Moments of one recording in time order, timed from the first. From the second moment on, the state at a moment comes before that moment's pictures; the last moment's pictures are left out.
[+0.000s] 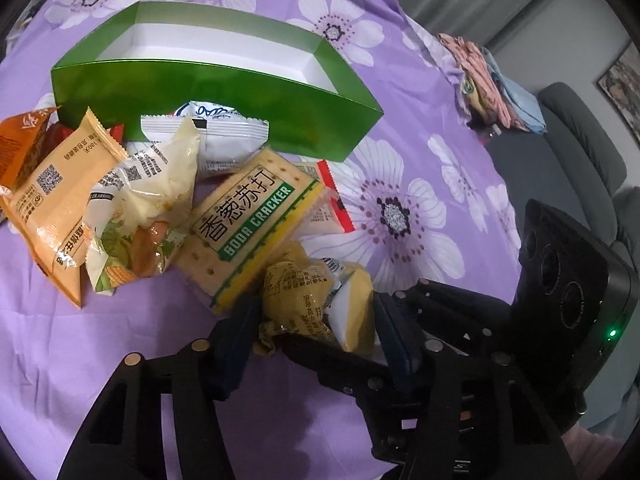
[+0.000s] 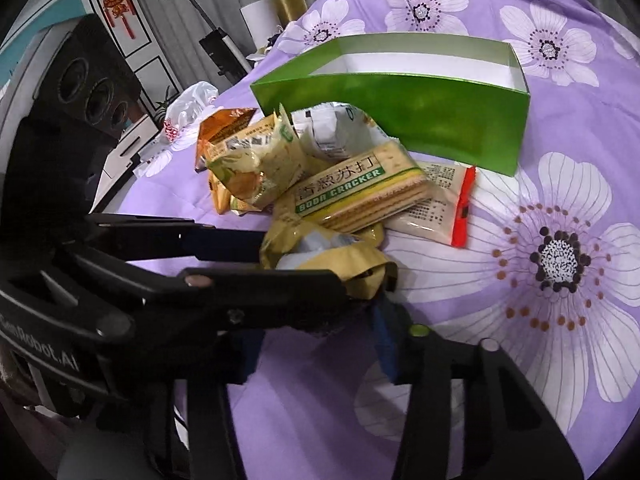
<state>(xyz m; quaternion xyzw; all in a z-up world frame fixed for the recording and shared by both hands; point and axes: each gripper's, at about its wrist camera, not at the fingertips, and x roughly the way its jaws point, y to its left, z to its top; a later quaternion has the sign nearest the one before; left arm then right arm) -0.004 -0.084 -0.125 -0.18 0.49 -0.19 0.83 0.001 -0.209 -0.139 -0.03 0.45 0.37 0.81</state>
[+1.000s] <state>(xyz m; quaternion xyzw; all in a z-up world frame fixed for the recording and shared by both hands) 0.067 -0.076 -0.017 -0.11 0.36 -0.20 0.90 0.066 -0.202 -0.030 -0.05 0.30 0.37 0.88</state>
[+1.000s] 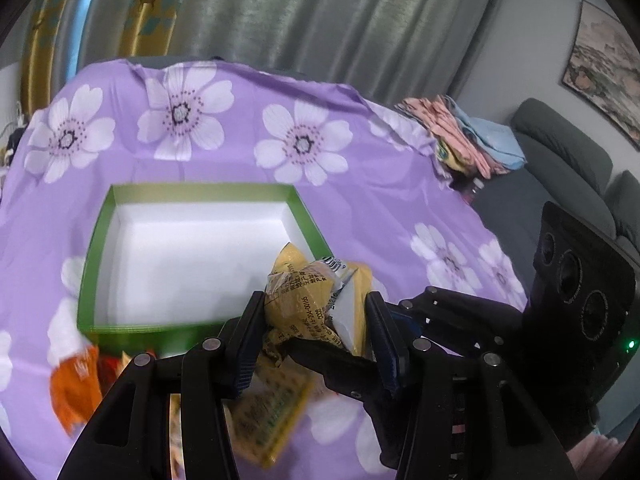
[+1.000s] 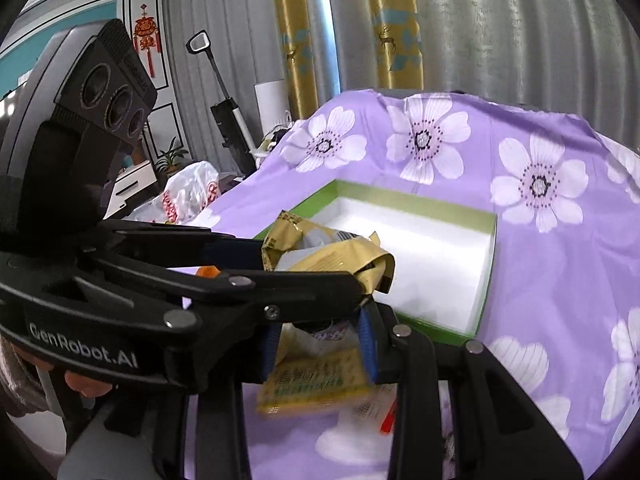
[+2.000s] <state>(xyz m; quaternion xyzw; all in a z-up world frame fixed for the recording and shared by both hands) 0.155 -0.062 -0.064 -0.10 0.41 -0.13 0.90 0.173 -0.178 -0.079 -0.03 0.36 0.32 0.87</state>
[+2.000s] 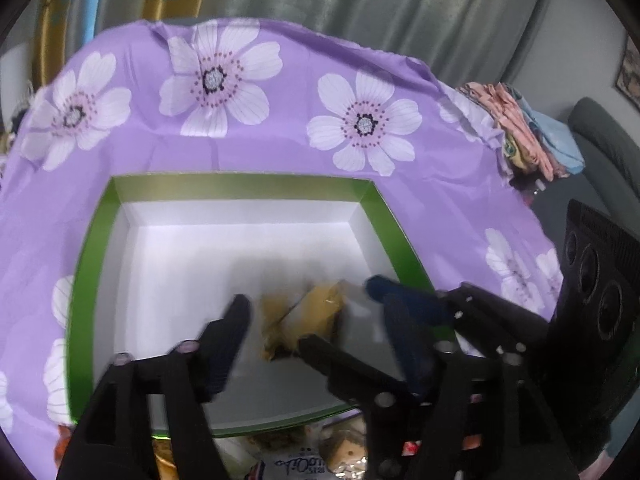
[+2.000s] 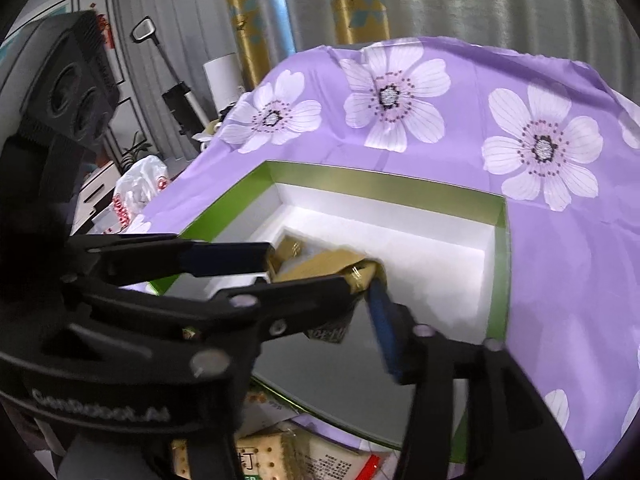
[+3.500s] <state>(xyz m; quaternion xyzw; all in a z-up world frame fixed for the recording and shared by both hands) -0.018 -0.076 -0.005 -0.03 0.34 -0.02 0.94 -0.009 -0.234 -0.012 -0.05 0.29 0.33 0.90</state>
